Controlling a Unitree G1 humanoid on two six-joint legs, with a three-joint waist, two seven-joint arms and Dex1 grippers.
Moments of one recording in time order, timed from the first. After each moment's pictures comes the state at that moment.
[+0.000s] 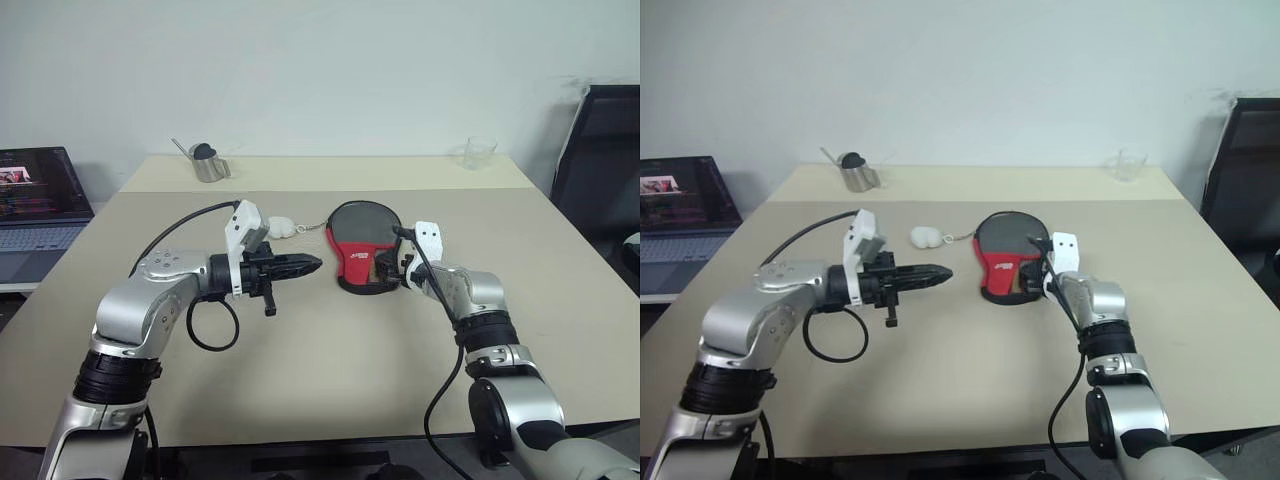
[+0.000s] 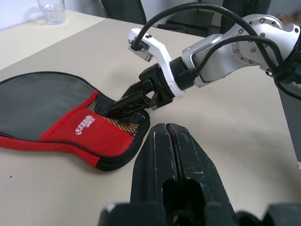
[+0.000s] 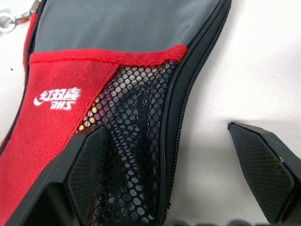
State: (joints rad) left arm -0.61 0.69 0.01 -0.14 -0.55 0.69 -1.03; right arm -0.90 -0.11 -0.14 0.53 0.22 0.84 0.09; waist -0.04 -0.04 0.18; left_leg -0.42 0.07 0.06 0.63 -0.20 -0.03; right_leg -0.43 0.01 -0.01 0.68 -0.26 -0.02
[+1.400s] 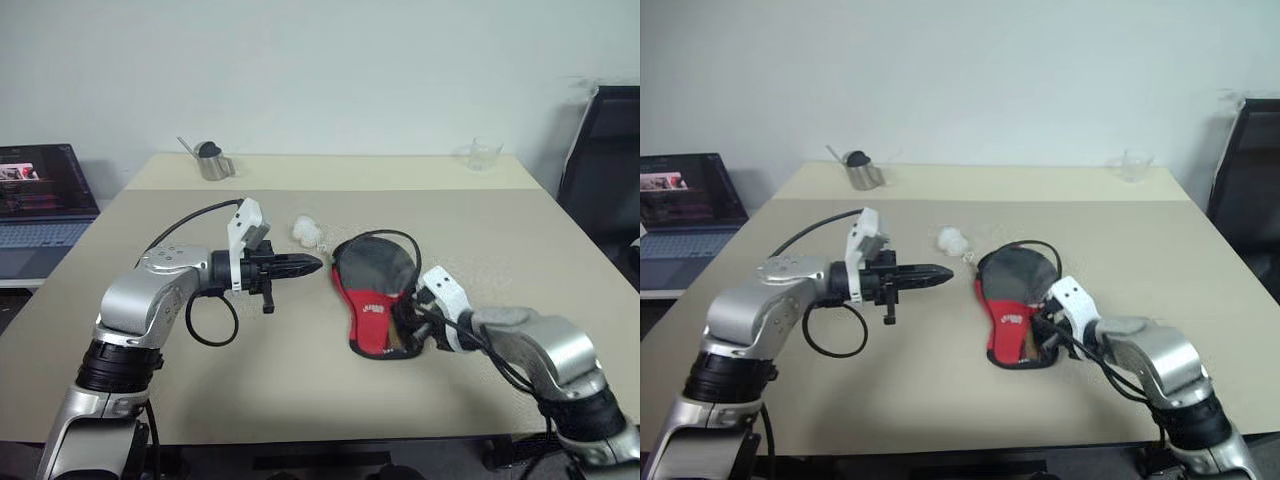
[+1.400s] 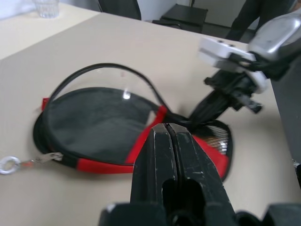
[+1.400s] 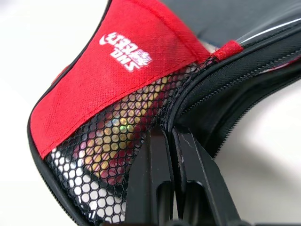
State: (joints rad) left arm -0.67 0.70 -0.03 -0.05 -0.53 0.67 -1.10; right arm -0.44 -0.56 0.15 -0.43 0.42 1.29 0.54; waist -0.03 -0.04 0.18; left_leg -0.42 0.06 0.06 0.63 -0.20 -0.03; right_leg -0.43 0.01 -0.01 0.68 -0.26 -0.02
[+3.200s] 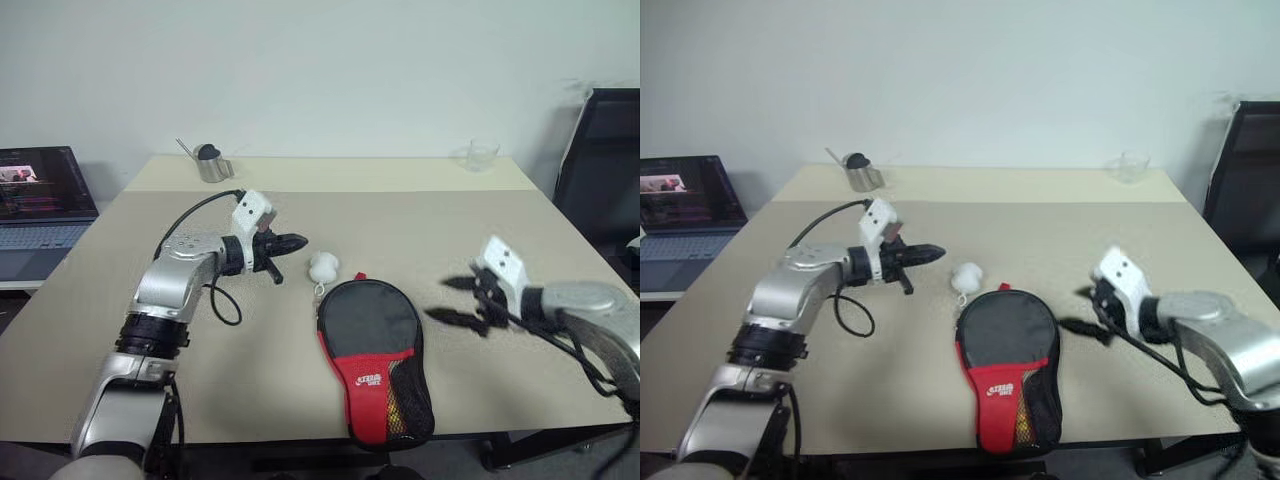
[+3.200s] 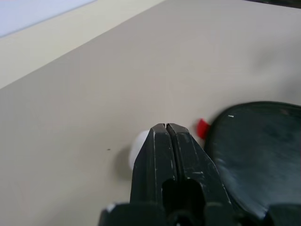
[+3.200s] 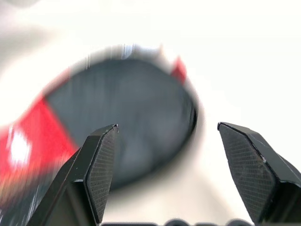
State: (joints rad) left arm -0.85 0.56 -0.08 0.37 -0.26 0.50 -0.88; right arm -0.49 -0.73 0.03 -0.39 0.52 0.87 0.71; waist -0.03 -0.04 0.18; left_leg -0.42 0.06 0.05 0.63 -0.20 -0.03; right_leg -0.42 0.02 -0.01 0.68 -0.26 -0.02
